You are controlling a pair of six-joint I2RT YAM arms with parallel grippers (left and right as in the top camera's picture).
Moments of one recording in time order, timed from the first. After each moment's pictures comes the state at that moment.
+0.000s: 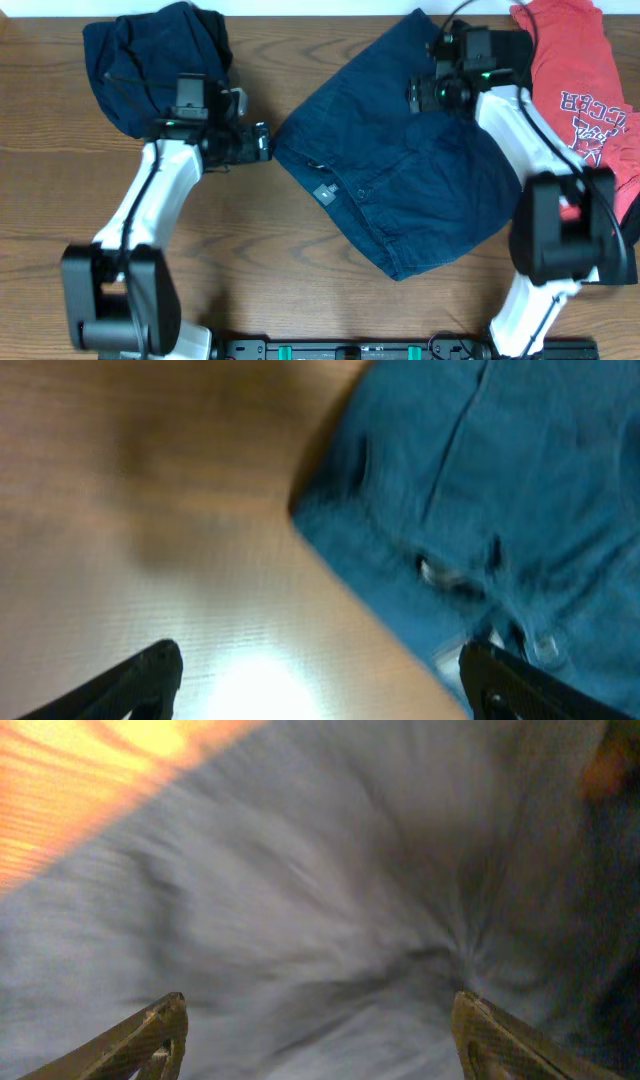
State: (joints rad) left arm -0.08 1.69 1.17 -0.61 0.31 -0.17; right arm 0.15 1.95 1.54 -0.53 -0.15 0.06
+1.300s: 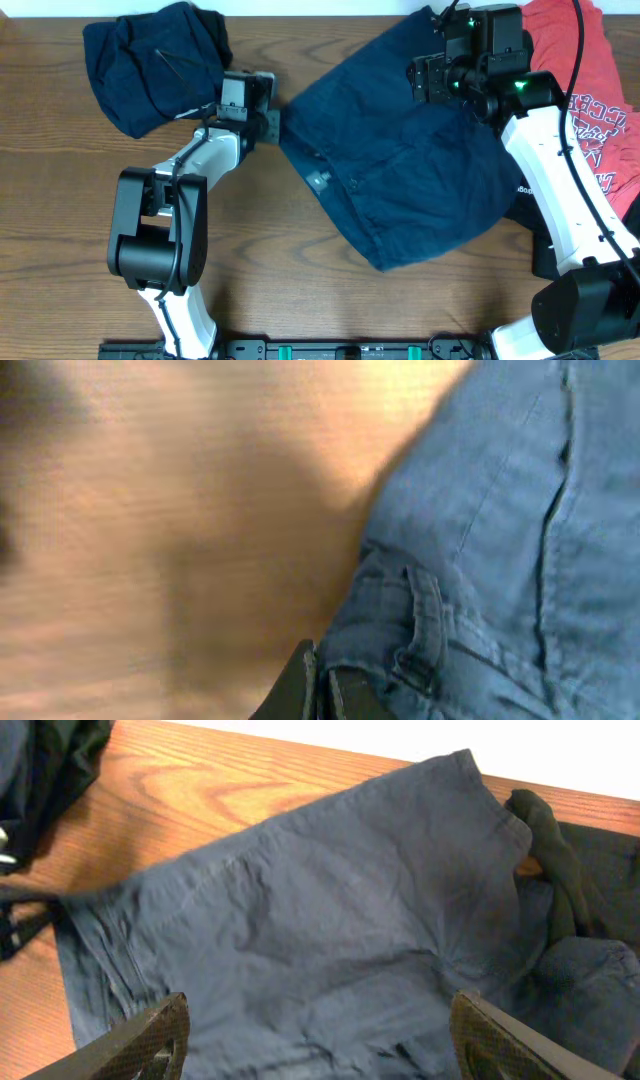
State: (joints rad) left arm -0.17 1.98 1.19 -0.06 0.10 -0.06; right arm 0.20 1.70 1.56 -0.64 -0.13 0.02
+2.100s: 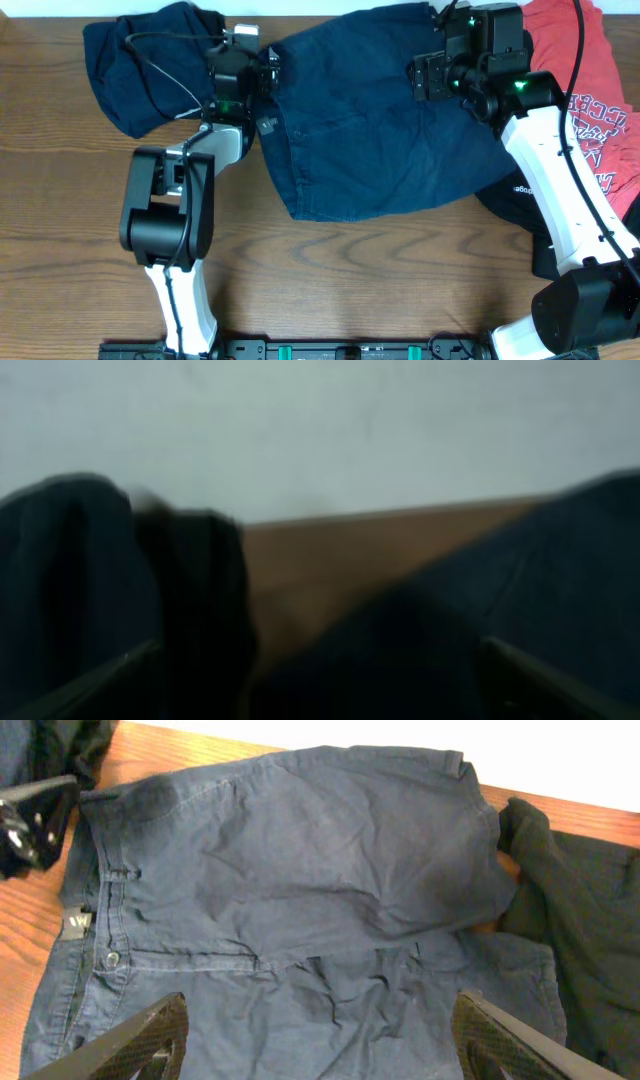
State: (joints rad) left arm -0.14 2.11 1.23 0.52 -0.14 0.04; right arm 0.20 1.70 1.56 -0.63 -0.13 0.01
